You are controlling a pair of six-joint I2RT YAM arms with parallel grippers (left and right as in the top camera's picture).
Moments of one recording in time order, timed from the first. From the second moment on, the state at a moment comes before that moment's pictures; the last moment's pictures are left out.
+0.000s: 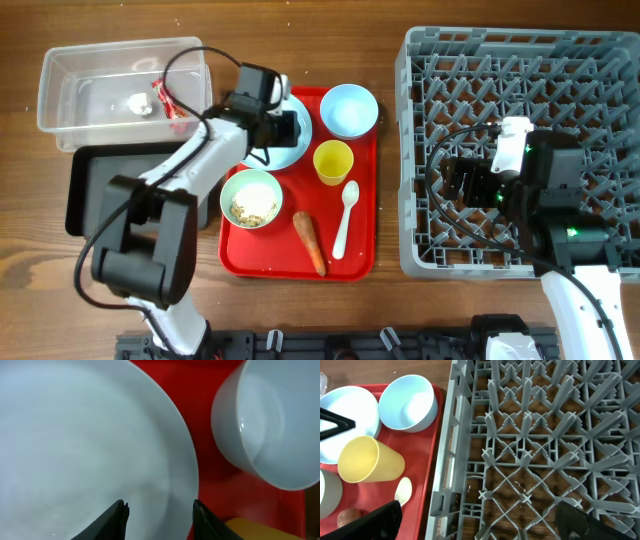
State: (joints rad) left arm -0.32 1.89 1.22 -0.41 0.21 -0.27; right arm 0.02 0.98 0.88 -0.76 -0.17 0.09
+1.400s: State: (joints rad) left arm -0.48 1.72 1.27 -0.64 0.28 -0.29; right arm 0.02 0.98 0.88 -0.76 -0.17 0.09
